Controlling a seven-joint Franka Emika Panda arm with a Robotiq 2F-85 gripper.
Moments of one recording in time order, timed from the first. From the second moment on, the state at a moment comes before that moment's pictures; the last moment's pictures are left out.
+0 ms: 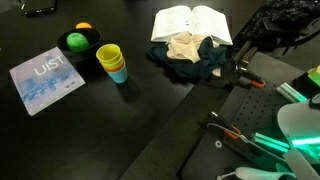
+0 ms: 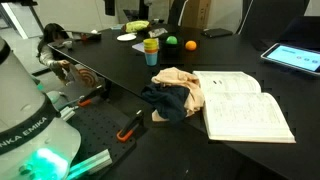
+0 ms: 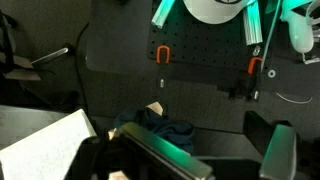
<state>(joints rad) -0.05 -0.78 -0.12 -2.74 -0.16 1.73 -0.25</state>
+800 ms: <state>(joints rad) -0.05 -0.78 -0.12 -2.74 -0.16 1.73 -0.25</state>
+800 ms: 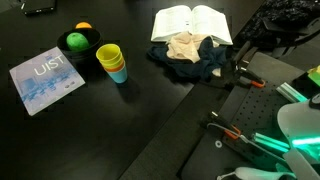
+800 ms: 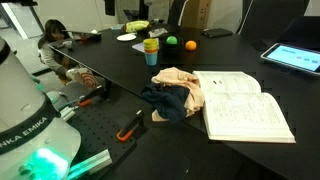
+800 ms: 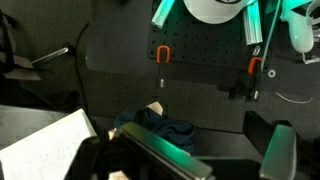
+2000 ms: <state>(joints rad) -0.04 -0.78 -0.12 -2.74 -0.14 1.76 -0.25</state>
